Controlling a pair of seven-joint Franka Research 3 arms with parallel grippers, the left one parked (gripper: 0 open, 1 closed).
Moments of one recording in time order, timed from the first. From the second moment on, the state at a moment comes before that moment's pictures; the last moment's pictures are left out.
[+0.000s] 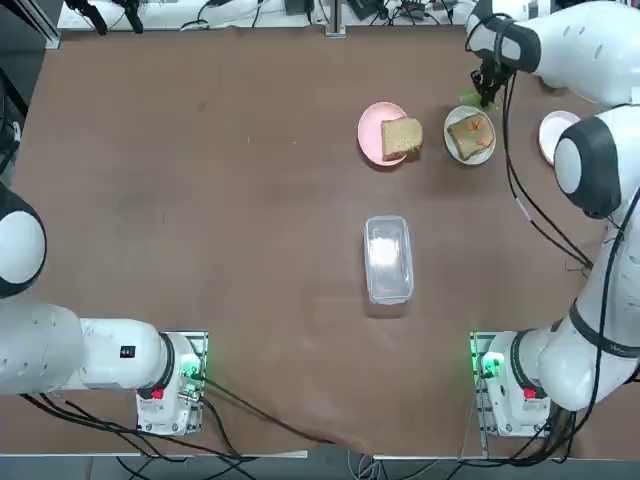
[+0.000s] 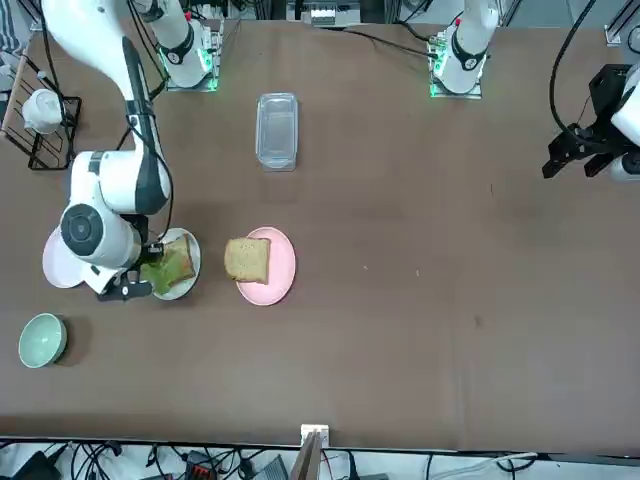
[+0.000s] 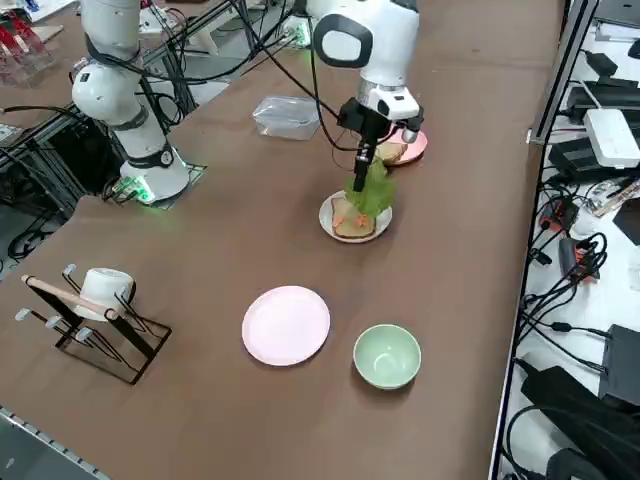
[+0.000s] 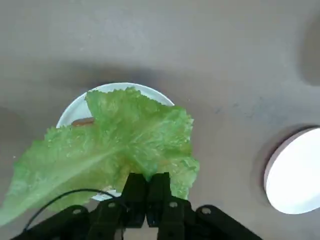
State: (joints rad) arm 0.45 0.51 -0.39 -1.69 -0.03 2.00 -0.04
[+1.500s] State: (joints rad) arm 0.49 0.53 -0.41 -1.80 -0.14 2.11 0.05
